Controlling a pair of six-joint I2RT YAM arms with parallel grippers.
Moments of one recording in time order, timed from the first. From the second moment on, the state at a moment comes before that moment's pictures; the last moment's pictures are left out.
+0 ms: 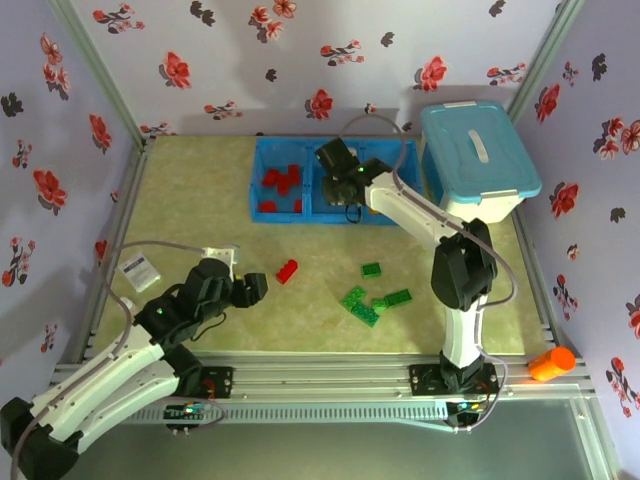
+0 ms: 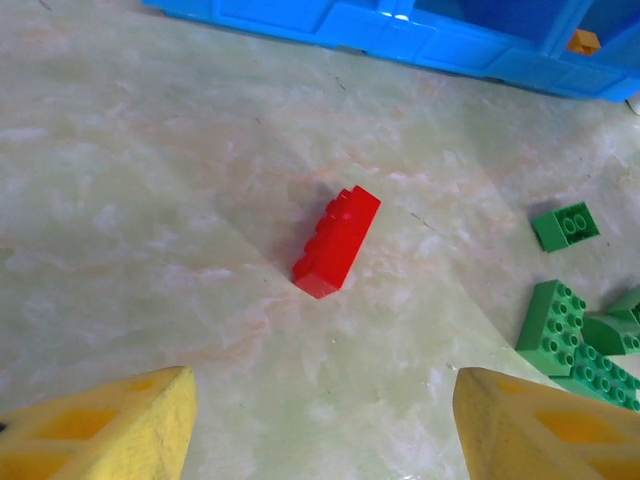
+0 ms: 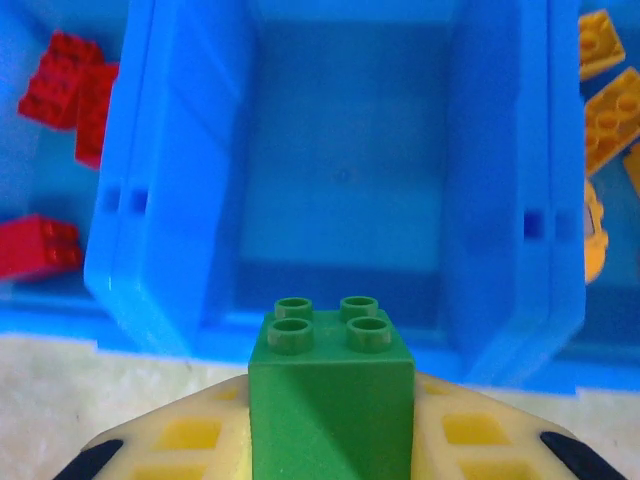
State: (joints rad) left arm -0.77 0.65 0.50 -0.53 -0.14 -0.65; right arm 0.65 1.97 1.79 -0.84 0.23 0.52
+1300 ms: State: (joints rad) left arm -1.14 1.41 0.86 -0.37 -0.15 -0.51; right arm 0.59 1.56 1.32 -0.65 0.15 0.52
